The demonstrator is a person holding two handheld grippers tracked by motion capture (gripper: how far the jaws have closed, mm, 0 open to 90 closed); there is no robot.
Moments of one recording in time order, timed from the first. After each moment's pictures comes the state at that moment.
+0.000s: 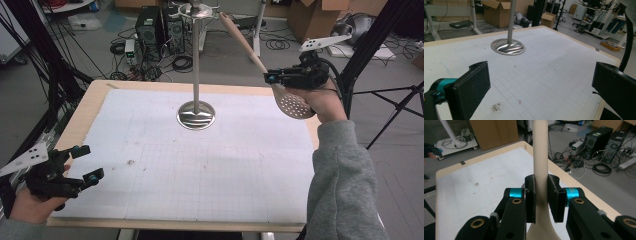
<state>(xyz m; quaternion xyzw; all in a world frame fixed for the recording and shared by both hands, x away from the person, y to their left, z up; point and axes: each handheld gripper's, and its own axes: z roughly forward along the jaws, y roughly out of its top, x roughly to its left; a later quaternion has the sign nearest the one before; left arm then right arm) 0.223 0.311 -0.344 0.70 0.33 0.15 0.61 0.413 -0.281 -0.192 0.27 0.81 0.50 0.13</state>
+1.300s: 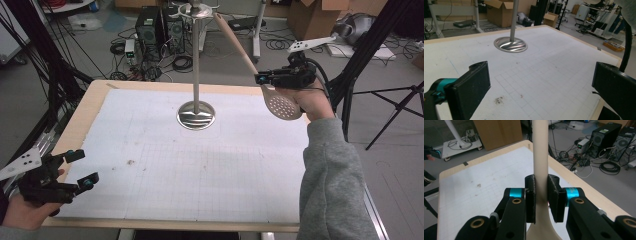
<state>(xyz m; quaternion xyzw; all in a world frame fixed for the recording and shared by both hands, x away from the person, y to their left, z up) 0.212 0.320 -0.348 0.70 0.34 0.16 0.60 0.429 -0.264 -0.206 0.27 0.82 0.50 0.10</state>
